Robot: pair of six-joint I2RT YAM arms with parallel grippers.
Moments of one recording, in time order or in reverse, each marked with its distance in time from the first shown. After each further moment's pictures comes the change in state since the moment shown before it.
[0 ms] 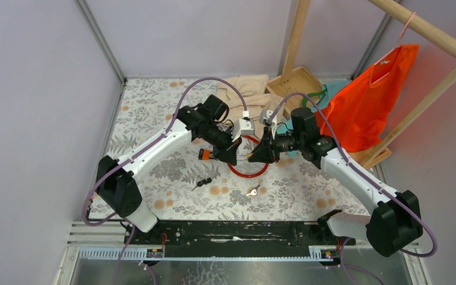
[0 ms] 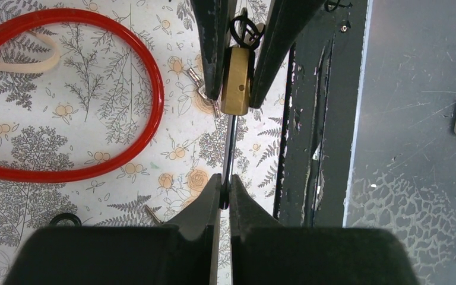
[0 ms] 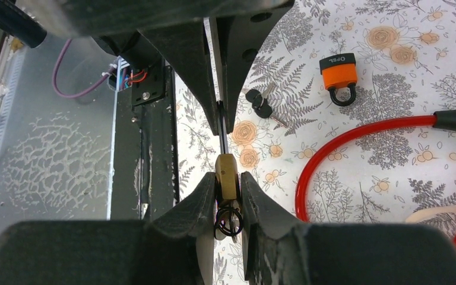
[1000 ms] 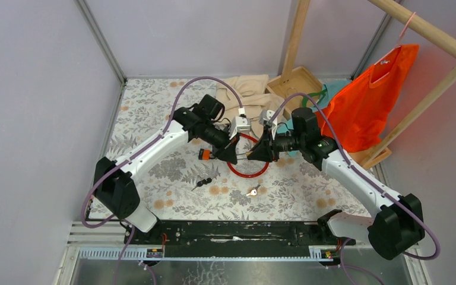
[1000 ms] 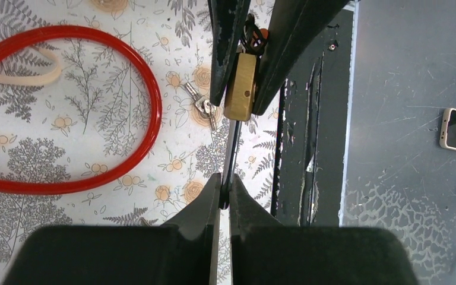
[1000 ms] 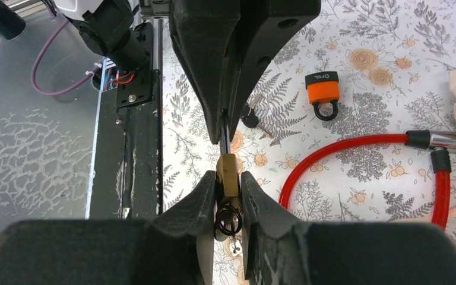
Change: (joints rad) left arm 0.034 -0.020 -0.042 0.060 0.063 -0.048; right arm 0.016 -0.021 -0.006 0.046 0.027 -0.032
